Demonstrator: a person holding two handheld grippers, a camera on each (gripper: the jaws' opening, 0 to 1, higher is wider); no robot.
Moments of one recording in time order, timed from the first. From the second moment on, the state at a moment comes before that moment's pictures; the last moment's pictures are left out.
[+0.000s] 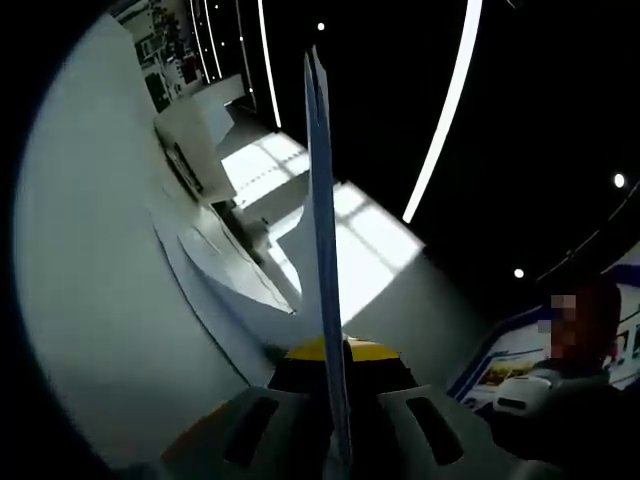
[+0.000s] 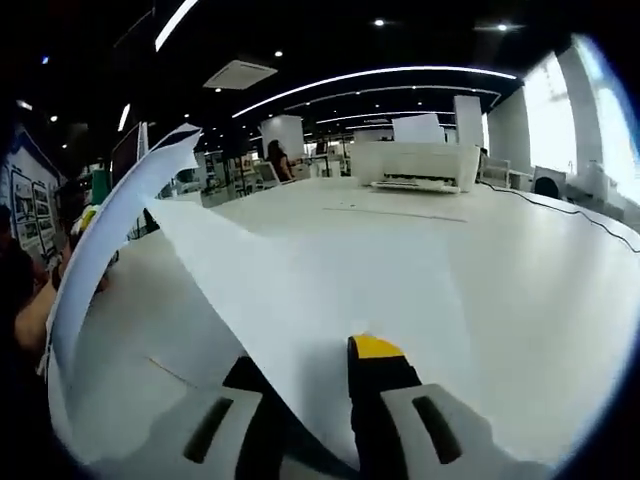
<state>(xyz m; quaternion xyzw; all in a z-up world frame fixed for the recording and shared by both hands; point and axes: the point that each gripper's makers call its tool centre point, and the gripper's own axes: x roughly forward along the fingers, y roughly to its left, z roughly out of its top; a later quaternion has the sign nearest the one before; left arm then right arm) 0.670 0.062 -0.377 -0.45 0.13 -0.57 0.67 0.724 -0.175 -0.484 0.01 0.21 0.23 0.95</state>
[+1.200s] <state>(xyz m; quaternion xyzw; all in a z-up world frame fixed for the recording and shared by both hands) 0.675 0.065 -0.380 -0.45 0.14 -0.57 0.67 0.718 -0.170 -0.395 -0.03 0.05 0.23 0.97</state>
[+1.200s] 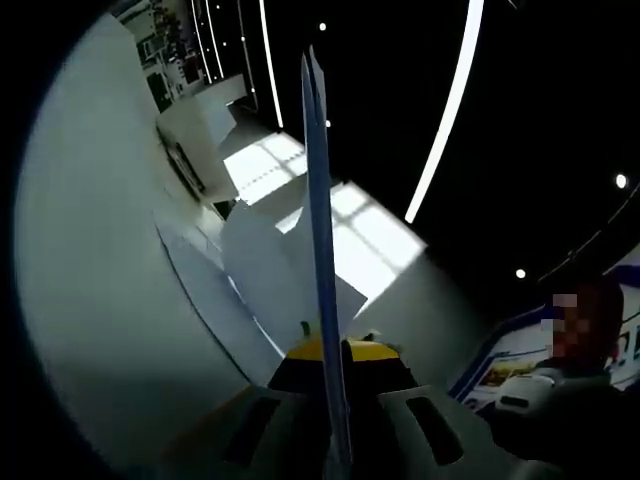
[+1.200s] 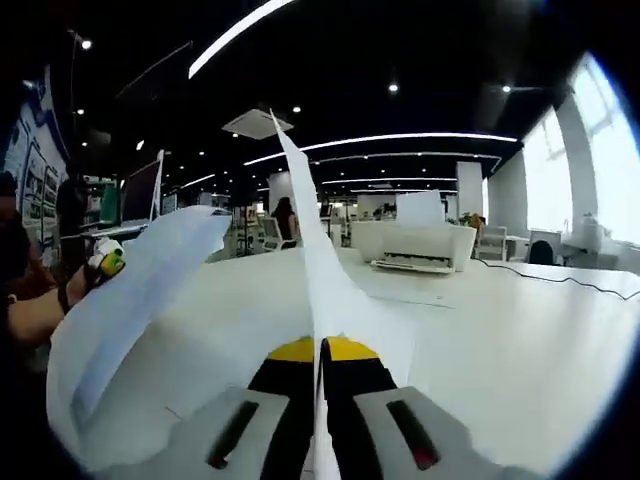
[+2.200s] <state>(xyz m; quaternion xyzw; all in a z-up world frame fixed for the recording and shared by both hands) 0.670 0.061 -0.379 -0.45 0.14 -0.57 0.67 0.652 -0.162 -0.237 -0.01 -0.06 0.30 0.95</state>
